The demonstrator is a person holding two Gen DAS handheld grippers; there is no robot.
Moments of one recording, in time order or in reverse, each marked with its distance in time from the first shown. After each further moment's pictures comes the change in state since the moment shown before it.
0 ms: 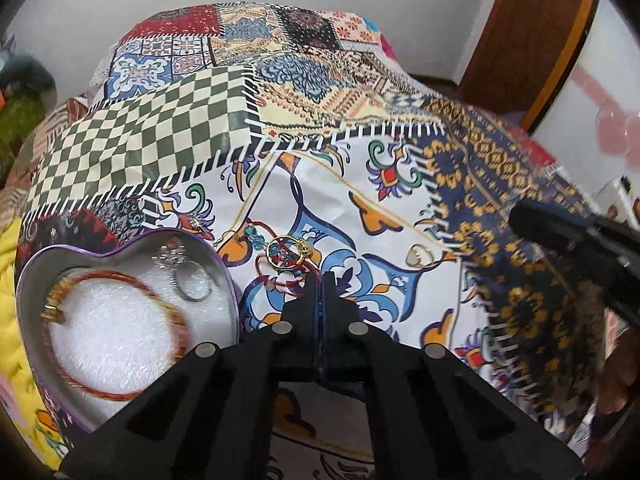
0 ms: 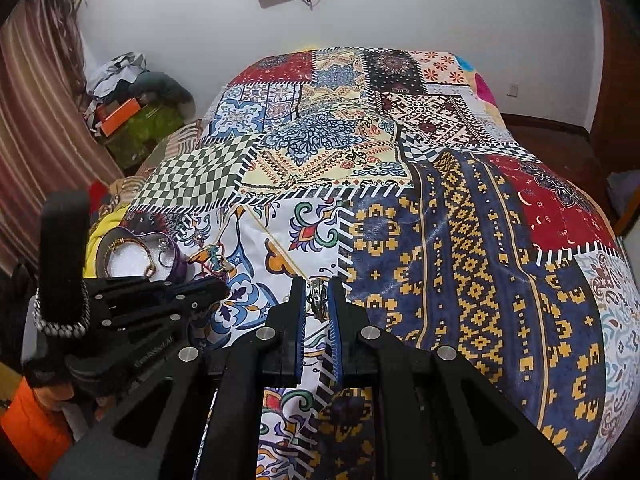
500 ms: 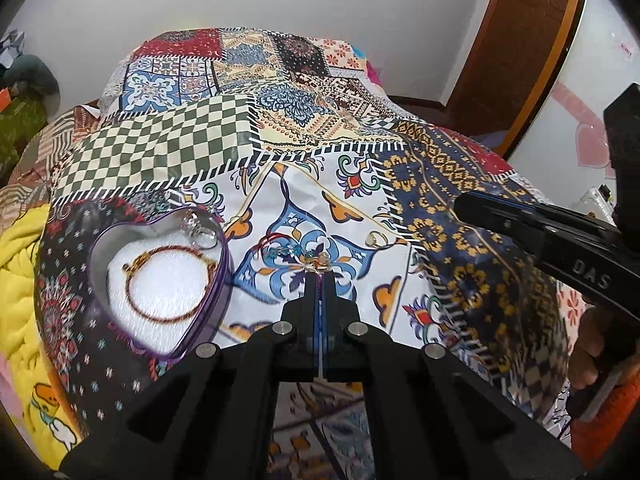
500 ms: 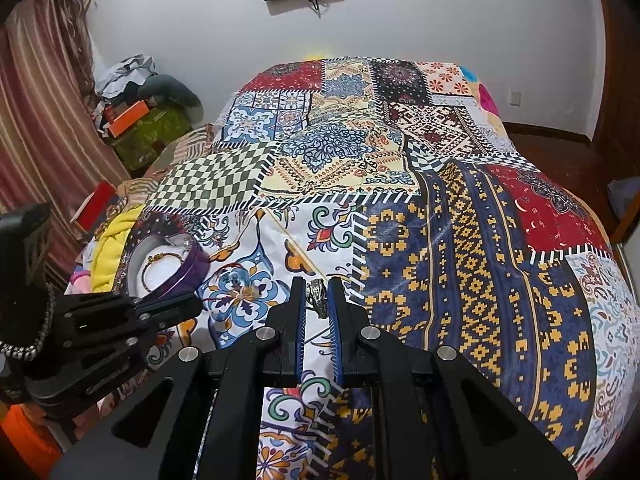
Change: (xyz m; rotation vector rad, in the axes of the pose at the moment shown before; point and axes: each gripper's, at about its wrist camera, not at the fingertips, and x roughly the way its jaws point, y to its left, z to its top) left arm -0.061 -0.009 -0.029 -0.009 -0.081 -0.040; right arm -0.019 0.011 -0.004 -0.017 -0.025 0.009
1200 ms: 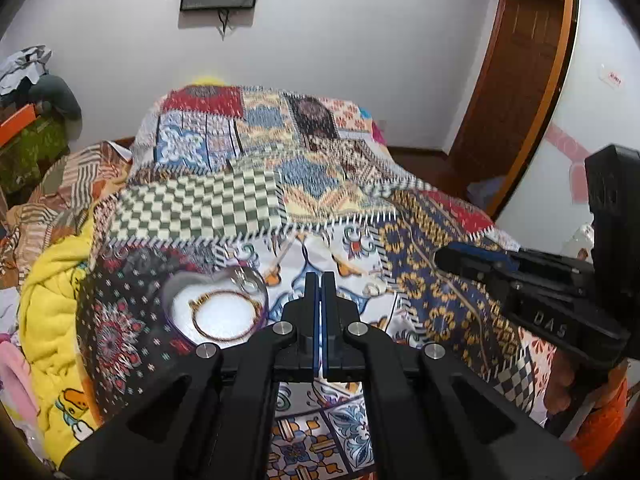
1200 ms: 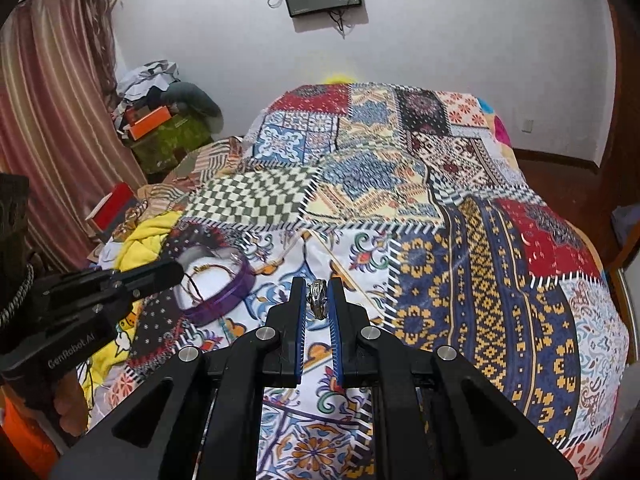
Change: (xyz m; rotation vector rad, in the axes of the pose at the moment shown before) left arm -0.081 0.006 0.017 -0.023 -0.192 0.028; right arm -0.029 0.041 0.010 -0.063 -0.066 0.023
